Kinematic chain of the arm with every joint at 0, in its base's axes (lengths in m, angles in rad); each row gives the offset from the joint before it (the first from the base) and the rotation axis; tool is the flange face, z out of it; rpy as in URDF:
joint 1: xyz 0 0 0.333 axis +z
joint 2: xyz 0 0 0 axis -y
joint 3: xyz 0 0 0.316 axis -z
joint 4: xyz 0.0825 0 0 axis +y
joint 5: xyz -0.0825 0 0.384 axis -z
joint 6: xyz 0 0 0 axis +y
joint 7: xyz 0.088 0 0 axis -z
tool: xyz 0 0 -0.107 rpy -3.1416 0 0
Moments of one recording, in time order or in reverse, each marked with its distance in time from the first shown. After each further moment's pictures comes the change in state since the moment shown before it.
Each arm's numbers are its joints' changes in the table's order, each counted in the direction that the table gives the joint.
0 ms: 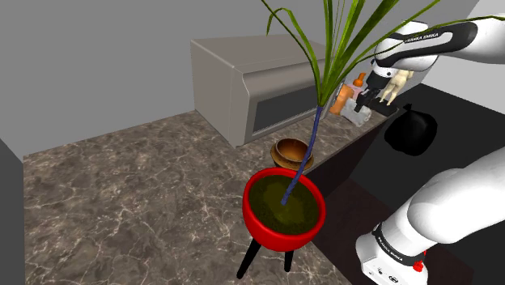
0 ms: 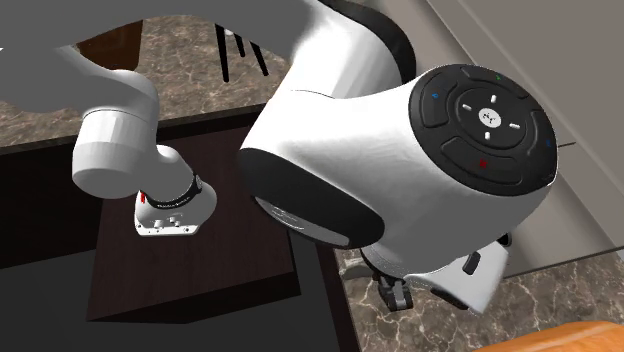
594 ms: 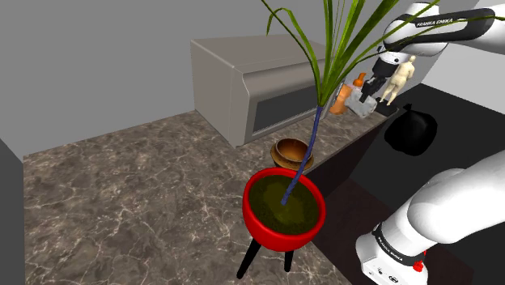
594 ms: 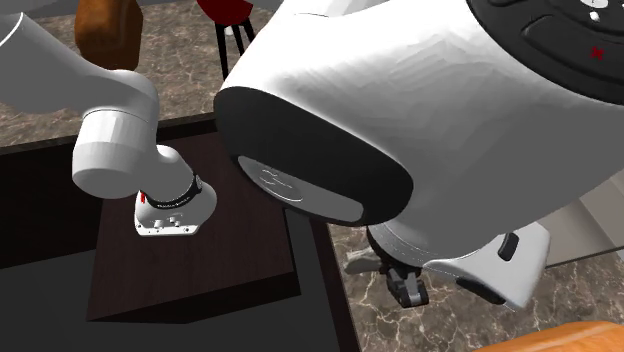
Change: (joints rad) arm 0.001 0.035 -0.021 -0.096 0.011 0.128 0.017
